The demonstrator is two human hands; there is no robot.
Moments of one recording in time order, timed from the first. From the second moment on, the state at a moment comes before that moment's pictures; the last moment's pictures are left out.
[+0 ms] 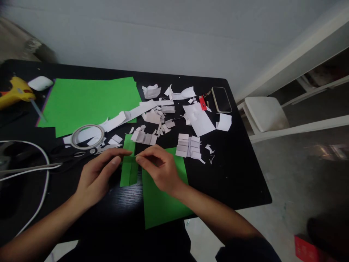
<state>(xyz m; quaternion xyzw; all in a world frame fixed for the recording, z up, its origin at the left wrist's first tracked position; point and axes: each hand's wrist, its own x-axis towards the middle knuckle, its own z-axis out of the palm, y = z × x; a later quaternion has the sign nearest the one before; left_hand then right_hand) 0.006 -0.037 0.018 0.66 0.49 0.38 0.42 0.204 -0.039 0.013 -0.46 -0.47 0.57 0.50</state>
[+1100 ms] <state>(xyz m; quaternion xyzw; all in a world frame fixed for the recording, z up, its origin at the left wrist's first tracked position) 0.007 -0.030 0.025 0.57 0.52 0.41 0.49 0.208 -0.046 0.010 -0.44 -0.60 0.48 0.47</state>
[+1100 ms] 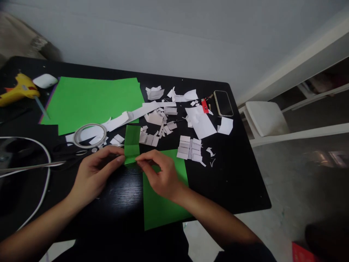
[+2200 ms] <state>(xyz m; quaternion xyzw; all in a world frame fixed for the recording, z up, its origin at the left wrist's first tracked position) 0.013 -0.034 0.020 0.69 0.43 0.43 0.39 0.205 -0.036 0.006 -0.46 -0.45 0.64 0.42</state>
